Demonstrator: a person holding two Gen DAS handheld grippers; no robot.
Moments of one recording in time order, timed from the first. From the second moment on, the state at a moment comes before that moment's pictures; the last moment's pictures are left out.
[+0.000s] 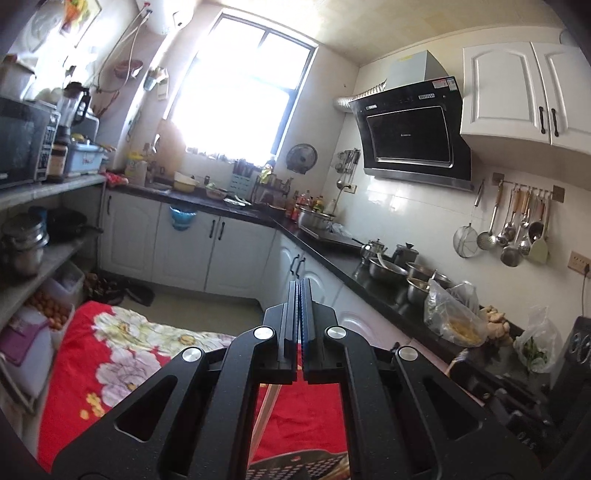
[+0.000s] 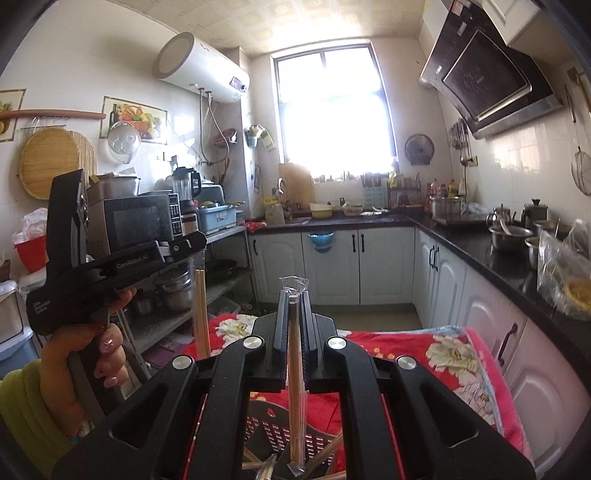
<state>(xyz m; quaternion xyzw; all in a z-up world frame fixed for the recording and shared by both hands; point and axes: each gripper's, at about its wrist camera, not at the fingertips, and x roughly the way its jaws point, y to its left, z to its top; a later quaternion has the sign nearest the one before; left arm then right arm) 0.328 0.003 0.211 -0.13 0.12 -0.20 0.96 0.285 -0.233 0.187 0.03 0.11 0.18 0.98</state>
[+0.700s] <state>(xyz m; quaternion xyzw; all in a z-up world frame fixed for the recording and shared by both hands) 0.305 0.000 0.148 -0.14 0.13 -0.22 0.96 0.275 -0.229 0.130 0.04 0.11 0.19 0.97</state>
